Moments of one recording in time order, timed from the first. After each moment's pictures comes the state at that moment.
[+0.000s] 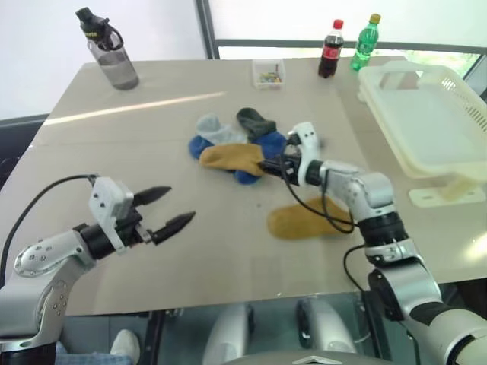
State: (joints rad) left arm 0.12 0.76 0.43 -0.36 -0.59 0.42 -0.86; right arm -0.82 -0.10 0.10 0.30 0.39 0.80 0.45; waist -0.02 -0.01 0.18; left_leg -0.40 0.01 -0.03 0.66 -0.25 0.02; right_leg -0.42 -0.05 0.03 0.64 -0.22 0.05
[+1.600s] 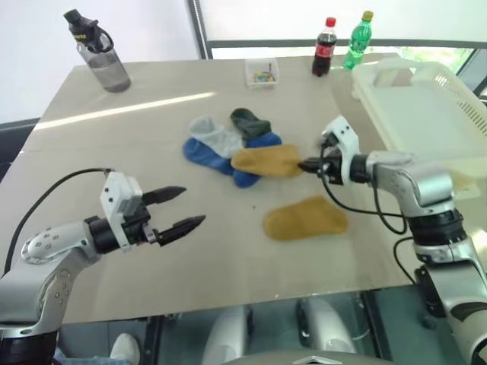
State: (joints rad) left arm 0.05 0.83 0.34 -0.36 -0.66 0.49 -1.01; right arm -0.72 -0.53 0.13 -0.02 0.40 1.02 0.79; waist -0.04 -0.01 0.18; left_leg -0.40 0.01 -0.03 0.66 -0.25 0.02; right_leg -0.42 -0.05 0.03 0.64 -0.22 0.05
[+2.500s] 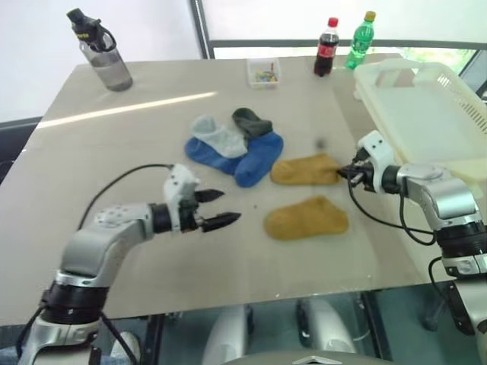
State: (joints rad) left arm -0.32 0.65 -0.01 -0.18 -0.59 0.83 -0.83; right arm -0.64 -0.62 0.12 0.16 0.24 0.75 0.73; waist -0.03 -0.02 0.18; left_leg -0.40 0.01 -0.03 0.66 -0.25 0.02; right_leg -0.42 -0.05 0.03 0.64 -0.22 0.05
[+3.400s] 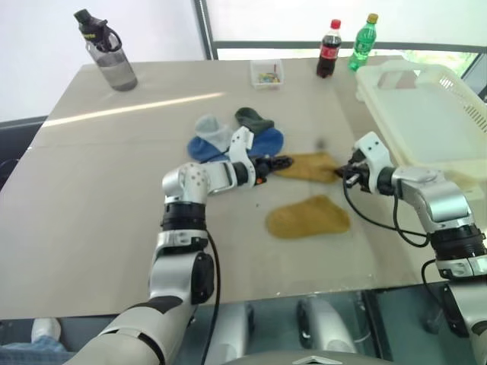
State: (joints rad) left arm -0.87 0.12 0.27 0.40 -0.63 1.19 -0.29; right arm -0.62 -0.58 0.11 0.14 0.22 0.74 0.70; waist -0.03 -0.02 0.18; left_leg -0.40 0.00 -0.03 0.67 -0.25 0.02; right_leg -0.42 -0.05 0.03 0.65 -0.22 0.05
